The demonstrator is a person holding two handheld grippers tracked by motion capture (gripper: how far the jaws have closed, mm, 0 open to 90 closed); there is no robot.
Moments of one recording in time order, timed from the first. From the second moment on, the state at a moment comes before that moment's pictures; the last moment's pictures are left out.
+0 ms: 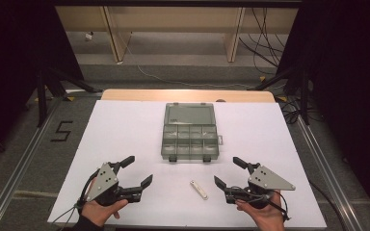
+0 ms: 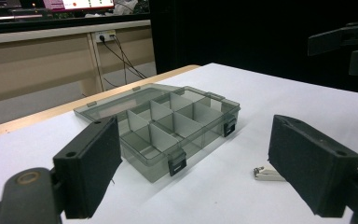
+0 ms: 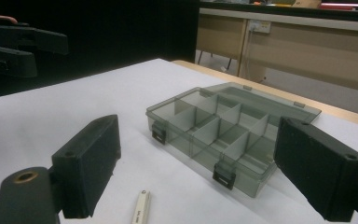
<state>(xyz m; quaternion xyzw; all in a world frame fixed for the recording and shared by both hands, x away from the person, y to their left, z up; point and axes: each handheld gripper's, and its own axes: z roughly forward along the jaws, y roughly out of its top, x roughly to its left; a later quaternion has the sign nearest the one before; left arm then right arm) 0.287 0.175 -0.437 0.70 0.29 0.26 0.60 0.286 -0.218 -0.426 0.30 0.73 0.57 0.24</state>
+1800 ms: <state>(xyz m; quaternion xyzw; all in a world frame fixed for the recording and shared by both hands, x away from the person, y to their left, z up) 0.289 0.175 -0.439 0.71 0.29 0.26 0.59 0.311 -0.161 -0.436 0.20 0.91 0.34 0.14</state>
